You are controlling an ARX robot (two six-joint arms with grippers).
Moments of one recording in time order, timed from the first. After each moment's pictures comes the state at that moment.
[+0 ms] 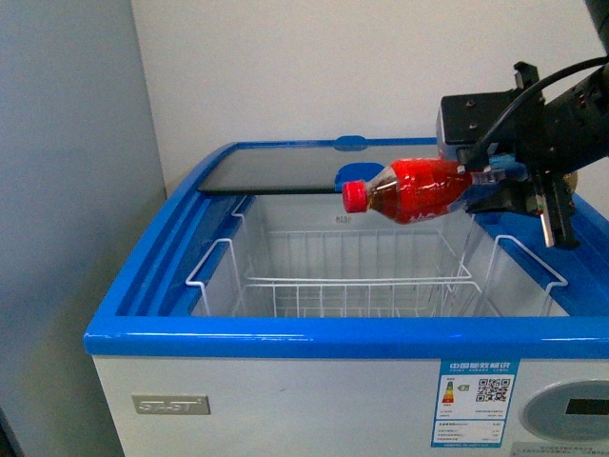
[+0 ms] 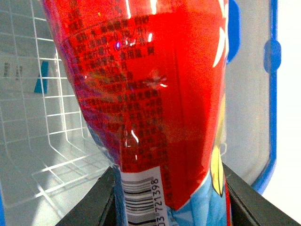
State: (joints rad) left arm 0.00 0.48 0.08 0.40 0.00 0.00; right arm 0.05 1.88 1.50 -0.22 -0.27 -1.46
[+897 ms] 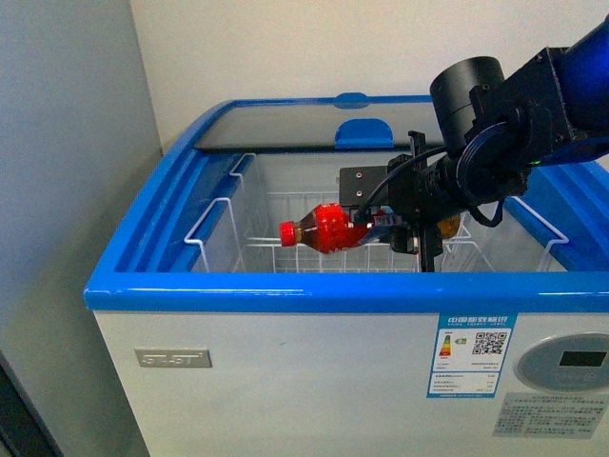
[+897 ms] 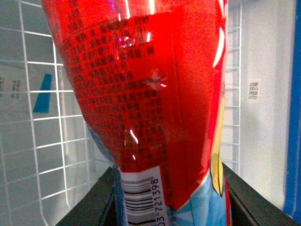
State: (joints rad) left arm 0.00 0.48 0.08 0.40 0.00 0.00; right arm 0.18 2.36 1.78 -0.03 -0.16 -1.37
